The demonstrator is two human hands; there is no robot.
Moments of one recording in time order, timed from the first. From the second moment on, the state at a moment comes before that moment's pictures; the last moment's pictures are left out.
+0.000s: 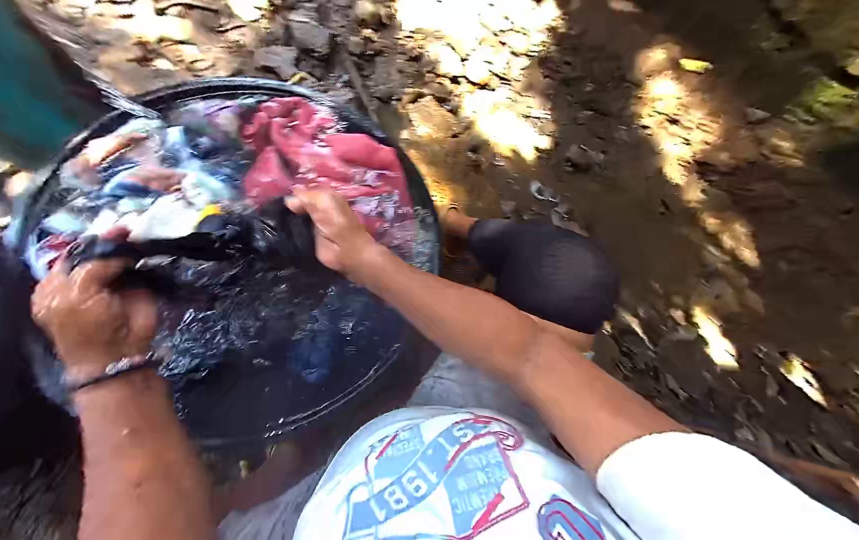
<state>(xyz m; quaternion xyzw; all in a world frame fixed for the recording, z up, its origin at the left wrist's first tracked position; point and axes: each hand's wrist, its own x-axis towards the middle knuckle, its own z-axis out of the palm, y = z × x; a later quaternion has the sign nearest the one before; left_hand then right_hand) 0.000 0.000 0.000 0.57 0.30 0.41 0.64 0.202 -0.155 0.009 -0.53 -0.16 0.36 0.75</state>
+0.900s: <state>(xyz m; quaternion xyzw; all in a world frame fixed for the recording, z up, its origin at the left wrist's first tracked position) 0.068 -0.072 0.023 0.85 0.31 0.38 0.19 0.145 -0.142 0.018 -0.68 -0.43 0.15 0.58</state>
